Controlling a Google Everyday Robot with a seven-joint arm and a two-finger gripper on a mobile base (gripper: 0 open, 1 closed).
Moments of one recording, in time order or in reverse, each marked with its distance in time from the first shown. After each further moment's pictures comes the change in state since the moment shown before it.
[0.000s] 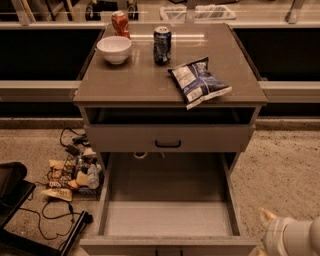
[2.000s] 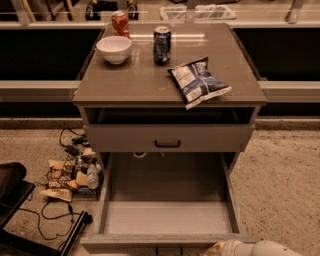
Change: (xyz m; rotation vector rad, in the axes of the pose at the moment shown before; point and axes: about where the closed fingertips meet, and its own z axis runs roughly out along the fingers) arm 0.017 0.059 0.229 -0.130 -0.210 -0.012
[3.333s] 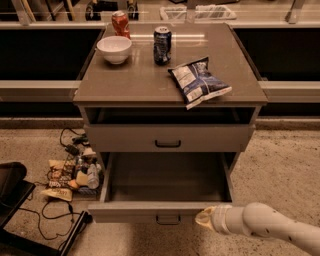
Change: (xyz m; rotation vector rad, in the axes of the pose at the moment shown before) arm -0.059 -0.099 0.025 0.046 -0.123 -0.067
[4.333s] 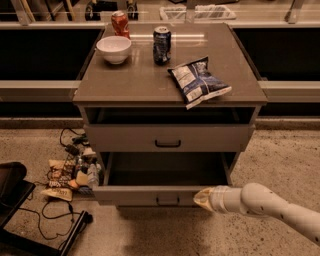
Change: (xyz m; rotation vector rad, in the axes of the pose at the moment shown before) arm -0.022 -0.069 0.019 0.026 -0.076 -0.004
